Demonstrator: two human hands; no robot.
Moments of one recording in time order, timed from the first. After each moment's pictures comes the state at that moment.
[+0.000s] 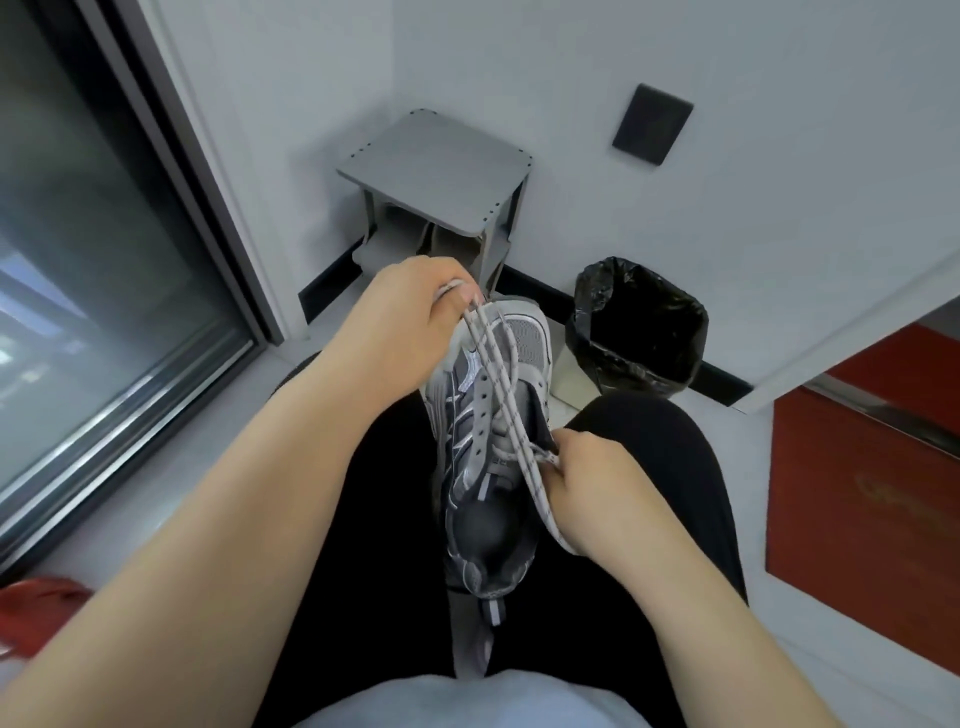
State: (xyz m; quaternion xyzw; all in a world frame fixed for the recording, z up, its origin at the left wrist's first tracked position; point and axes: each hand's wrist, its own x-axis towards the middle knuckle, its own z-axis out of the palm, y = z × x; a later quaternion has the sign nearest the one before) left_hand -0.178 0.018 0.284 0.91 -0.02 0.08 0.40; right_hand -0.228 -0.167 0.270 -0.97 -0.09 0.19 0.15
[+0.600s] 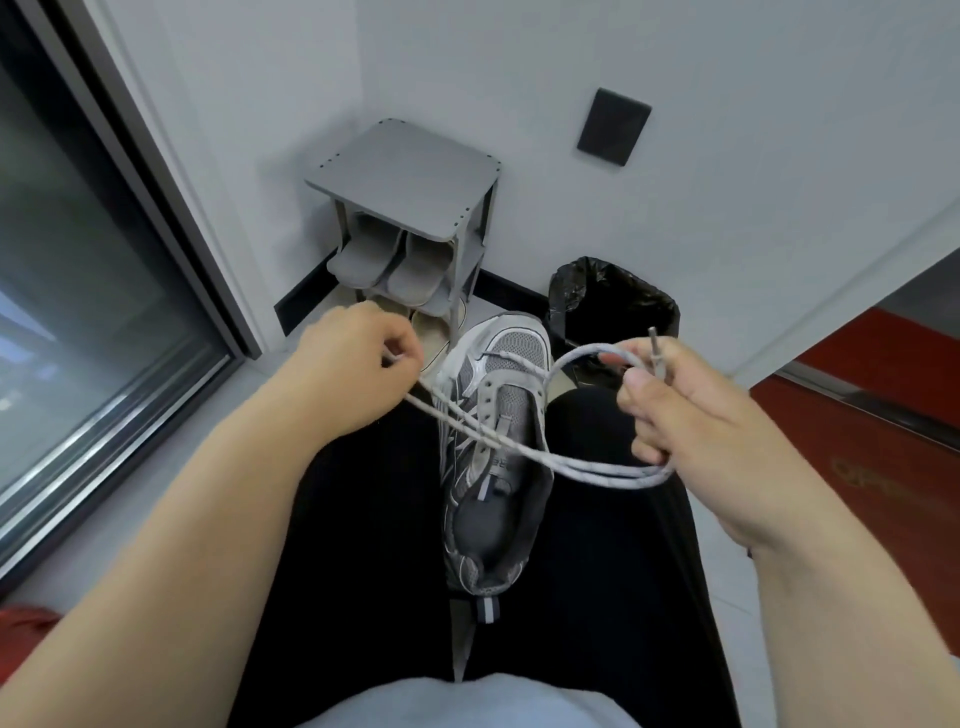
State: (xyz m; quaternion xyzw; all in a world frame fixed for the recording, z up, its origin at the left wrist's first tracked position) left_hand -0.199 0.021 0.280 0.95 0.01 0.00 0.32; right_hand -0.227 -0.222 0.326 -0.83 -0.03 0.12 0.55
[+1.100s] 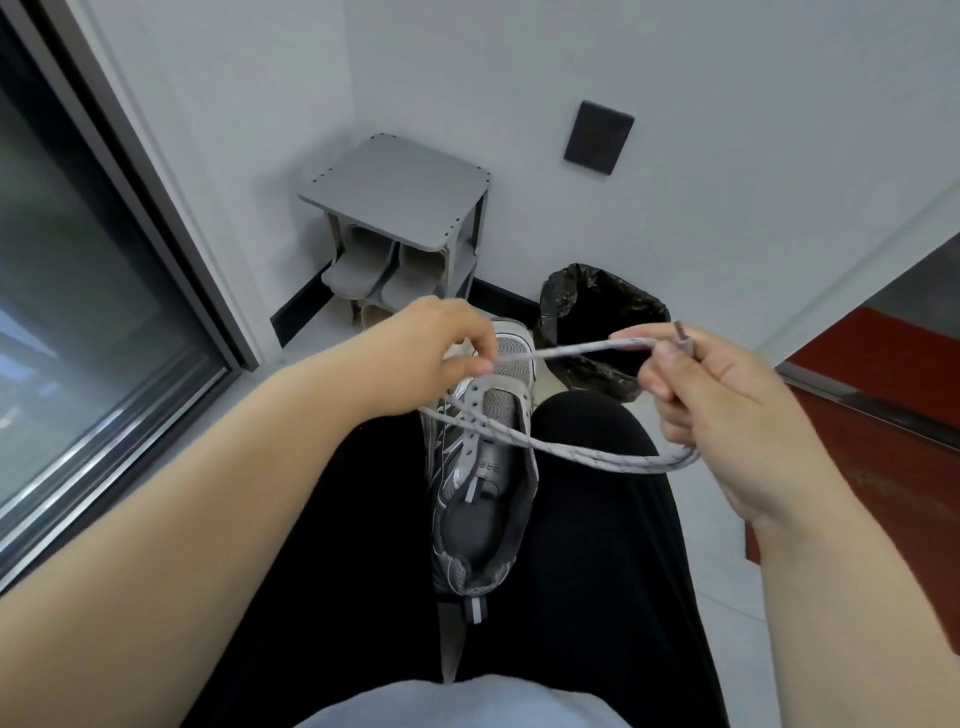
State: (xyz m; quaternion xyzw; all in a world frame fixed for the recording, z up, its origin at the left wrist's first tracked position) left_hand -0.180 -0.012 0.299 0.93 -0.19 -0.08 0.30; right_hand -0.217 -0.242 0.329 -0.80 -0.03 0.05 0.59
